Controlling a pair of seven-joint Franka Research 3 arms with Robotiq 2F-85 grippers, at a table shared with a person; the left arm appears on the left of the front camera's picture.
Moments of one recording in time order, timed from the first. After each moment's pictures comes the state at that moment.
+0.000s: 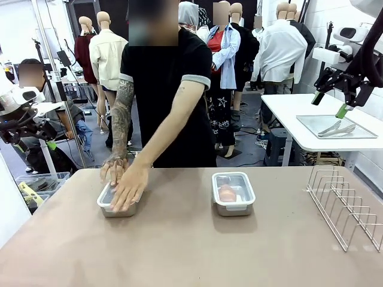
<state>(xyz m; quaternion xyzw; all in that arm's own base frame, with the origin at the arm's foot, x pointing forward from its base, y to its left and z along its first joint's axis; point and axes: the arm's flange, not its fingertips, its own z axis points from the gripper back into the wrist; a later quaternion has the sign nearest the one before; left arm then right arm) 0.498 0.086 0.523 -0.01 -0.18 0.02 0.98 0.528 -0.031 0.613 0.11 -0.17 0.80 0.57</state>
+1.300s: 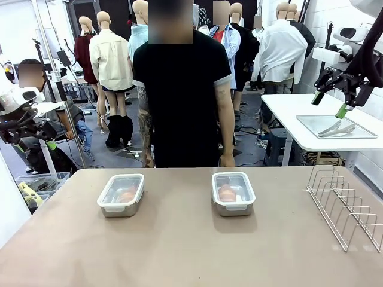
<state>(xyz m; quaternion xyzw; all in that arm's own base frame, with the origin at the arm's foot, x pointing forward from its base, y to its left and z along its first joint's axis) 0.498 0.086 0.523 -0.01 -0.18 0.02 0.98 0.528 -0.031 0.613 0.11 -0.17 0.80 0.57</state>
